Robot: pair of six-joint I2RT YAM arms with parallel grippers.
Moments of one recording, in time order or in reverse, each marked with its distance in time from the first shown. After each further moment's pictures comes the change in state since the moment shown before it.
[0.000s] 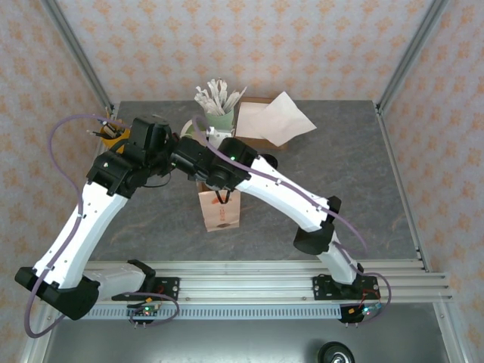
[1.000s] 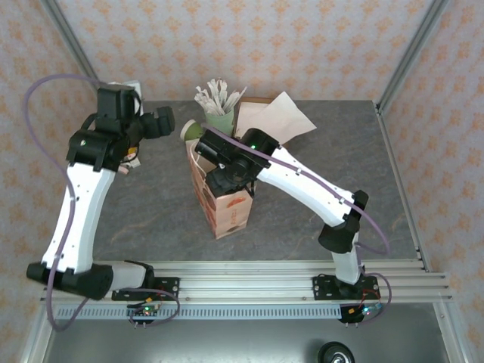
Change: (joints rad) left arm 0.267 0.174 0.265 0.003 0.004 0.674; right arm -0.120 -0.191 -0.315 0.065 -0.327 -0.645
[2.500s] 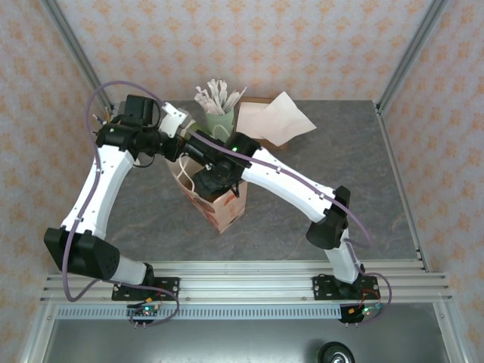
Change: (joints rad) left arm 0.047 0.076 -0.212 -0.017 0.542 0.519; right arm -0.002 0.092 -0.027 0.121 -0.026 0.028
